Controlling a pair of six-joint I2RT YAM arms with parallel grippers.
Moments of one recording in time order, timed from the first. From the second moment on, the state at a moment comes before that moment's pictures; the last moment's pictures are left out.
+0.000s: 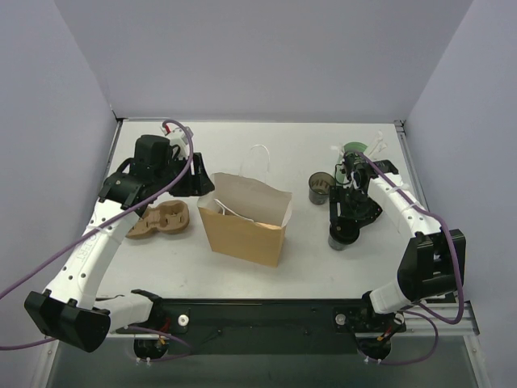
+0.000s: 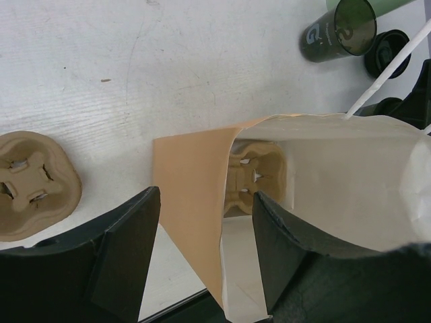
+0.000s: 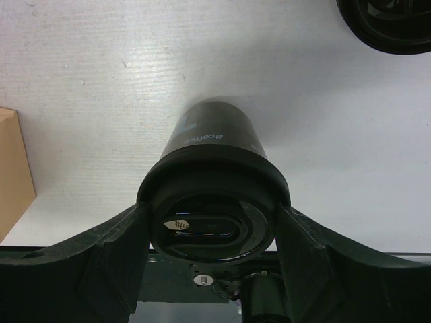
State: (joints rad) left arm -0.35 1.20 1.32 -0.81 0.21 -0.38; right arm 0.20 1.49 1.15 -1.07 0.03 0.20
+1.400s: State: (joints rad) left arm -0.56 1.15 1.34 -0.73 0.12 -0.42; right arm 0.80 1.20 1.94 -1.17 -0.11 0.23
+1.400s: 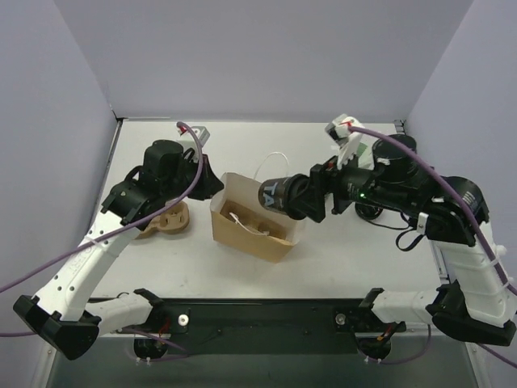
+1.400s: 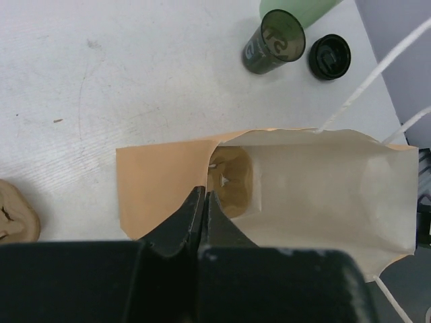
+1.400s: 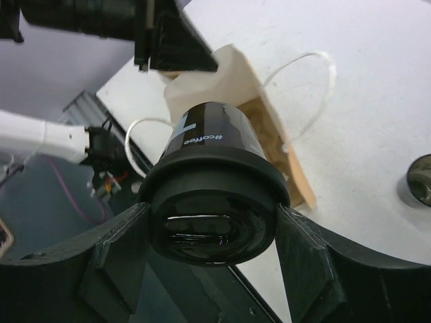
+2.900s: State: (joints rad) left arm -0.56 0.83 0.87 -0.23 0.38 -0.33; right arm 1.15 1.35 1.35 -0.74 0.38 -0.17
